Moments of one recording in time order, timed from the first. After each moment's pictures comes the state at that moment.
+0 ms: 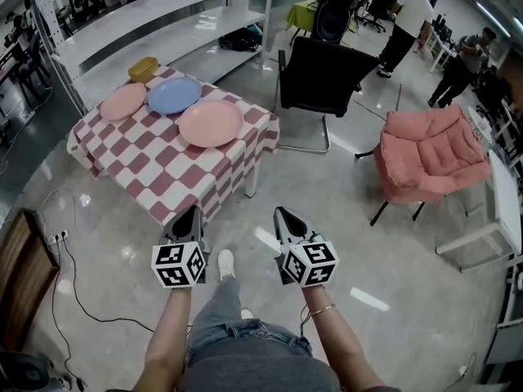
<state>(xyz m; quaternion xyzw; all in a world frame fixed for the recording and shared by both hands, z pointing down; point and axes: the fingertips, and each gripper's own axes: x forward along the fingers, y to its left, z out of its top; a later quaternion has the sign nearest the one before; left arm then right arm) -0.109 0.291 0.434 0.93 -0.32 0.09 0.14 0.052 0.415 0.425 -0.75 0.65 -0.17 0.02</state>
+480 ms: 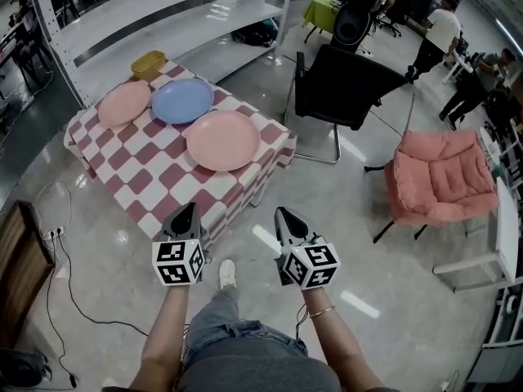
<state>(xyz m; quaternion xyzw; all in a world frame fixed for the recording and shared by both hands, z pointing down) -0.075 0.160 0.451 0.92 -0.35 0.12 0.14 0.092 0.281 0.433 -0.73 0.66 -0.18 0.00</state>
